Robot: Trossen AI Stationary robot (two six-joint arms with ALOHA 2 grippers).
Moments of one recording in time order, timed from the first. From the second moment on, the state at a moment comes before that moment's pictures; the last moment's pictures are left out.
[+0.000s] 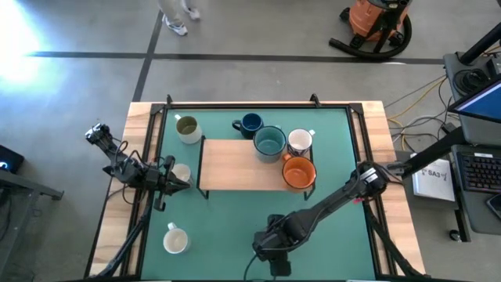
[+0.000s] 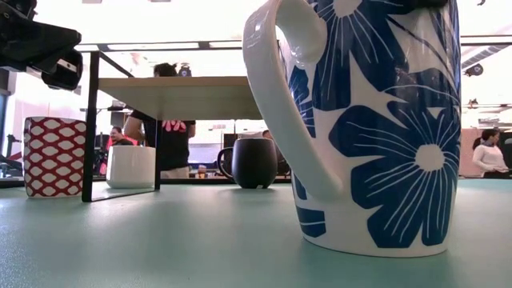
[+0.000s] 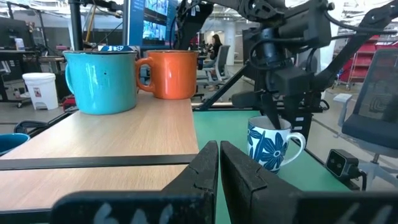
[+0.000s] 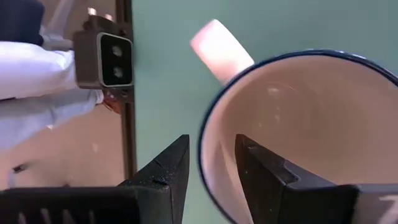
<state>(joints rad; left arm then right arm) -0.75 0.02 0.03 0.06 -0.64 0.00 0.53 2.13 1.87 -0.96 -0.15 0.55</state>
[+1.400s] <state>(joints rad) -0.75 0.02 0.03 0.06 -0.64 0.00 0.50 2.08 2.35 -1.57 0.03 -0.37</state>
